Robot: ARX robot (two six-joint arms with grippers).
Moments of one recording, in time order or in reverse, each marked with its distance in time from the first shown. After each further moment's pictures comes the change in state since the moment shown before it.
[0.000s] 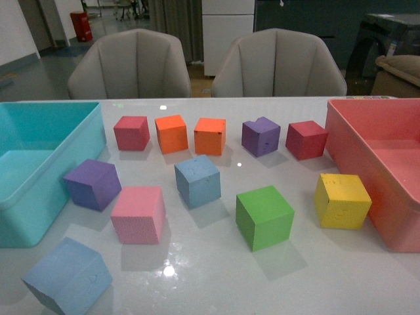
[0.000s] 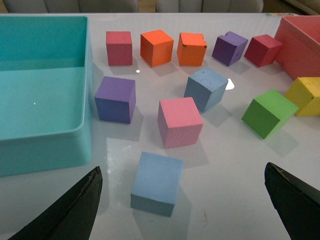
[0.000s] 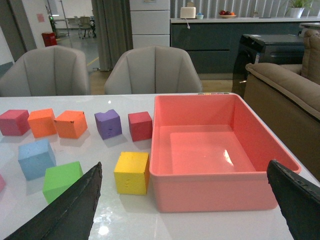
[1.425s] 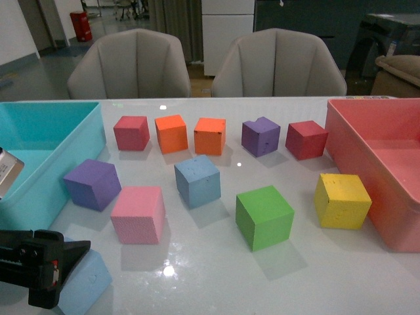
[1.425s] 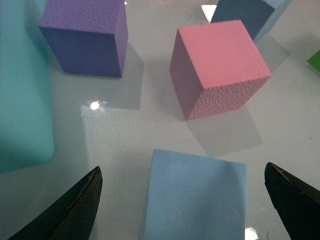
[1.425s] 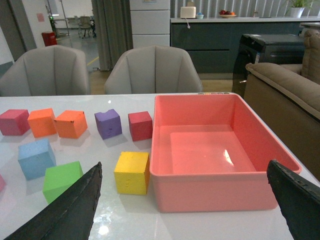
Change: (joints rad) left arm 0.022 1.108 0.177 0.650 0.055 0.100; right arm 0.000 0.000 0.000 0.000 0.000 0.000
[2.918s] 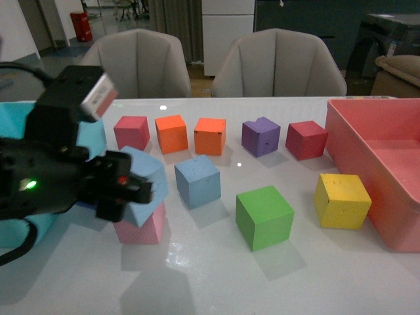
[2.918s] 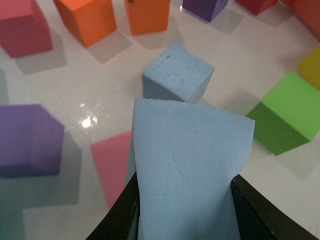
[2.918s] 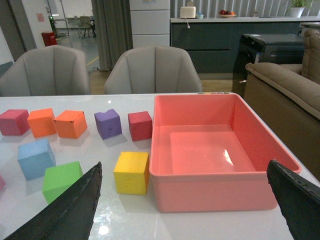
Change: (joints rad) left arm -0.267 -0.001 0.336 -0.304 -0.142 -0.056; right arm 0.000 0.000 0.000 0.000 0.000 0.000
